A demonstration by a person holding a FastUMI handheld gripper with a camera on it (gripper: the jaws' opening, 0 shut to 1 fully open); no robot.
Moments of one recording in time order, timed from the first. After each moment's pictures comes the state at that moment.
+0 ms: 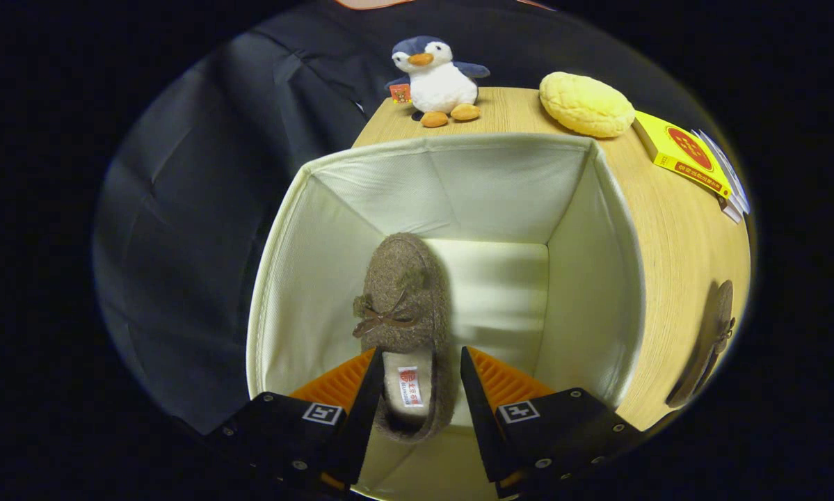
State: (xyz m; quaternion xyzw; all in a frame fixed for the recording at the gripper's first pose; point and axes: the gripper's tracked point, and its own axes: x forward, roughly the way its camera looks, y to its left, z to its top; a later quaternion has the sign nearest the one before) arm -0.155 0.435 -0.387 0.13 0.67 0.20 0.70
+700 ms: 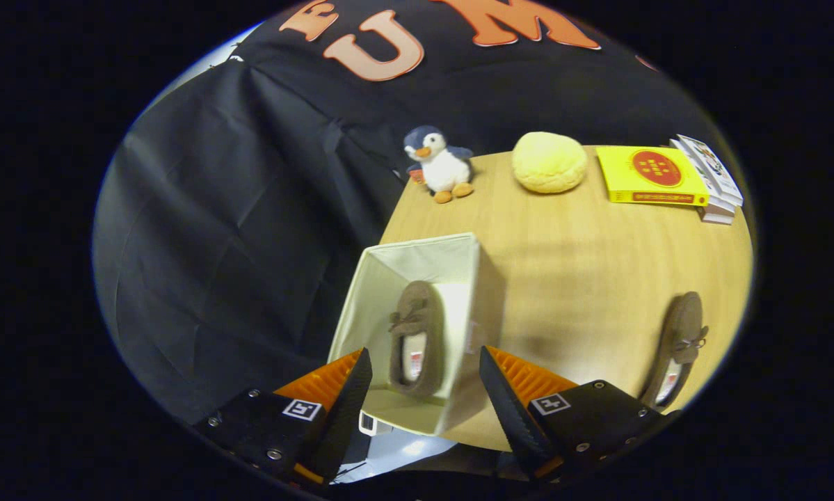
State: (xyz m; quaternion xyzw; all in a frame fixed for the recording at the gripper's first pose) arm -0.136 0.272 -0.278 0.22 0.57 0.23 0.75
